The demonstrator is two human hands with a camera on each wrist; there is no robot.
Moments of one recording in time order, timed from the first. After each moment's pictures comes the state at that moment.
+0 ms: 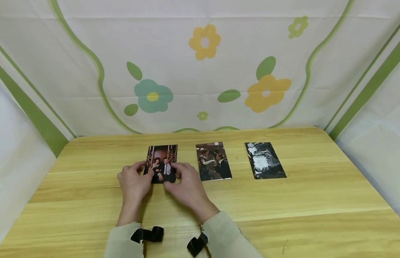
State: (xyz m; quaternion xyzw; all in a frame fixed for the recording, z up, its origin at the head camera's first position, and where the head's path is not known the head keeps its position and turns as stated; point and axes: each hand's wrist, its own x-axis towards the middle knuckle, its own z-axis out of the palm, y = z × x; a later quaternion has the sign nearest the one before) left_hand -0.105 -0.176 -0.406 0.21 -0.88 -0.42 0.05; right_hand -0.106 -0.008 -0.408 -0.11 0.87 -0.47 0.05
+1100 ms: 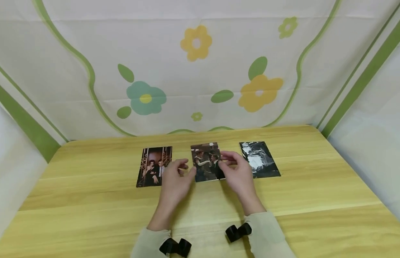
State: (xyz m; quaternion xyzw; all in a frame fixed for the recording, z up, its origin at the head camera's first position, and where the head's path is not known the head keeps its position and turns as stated) left_hand -0.104 -0.068 -0.391 0.06 -0.84 -0.53 0.04; right_hand -0.129 0.120 -0.401 0.08 0.82 -0.56 -0.06
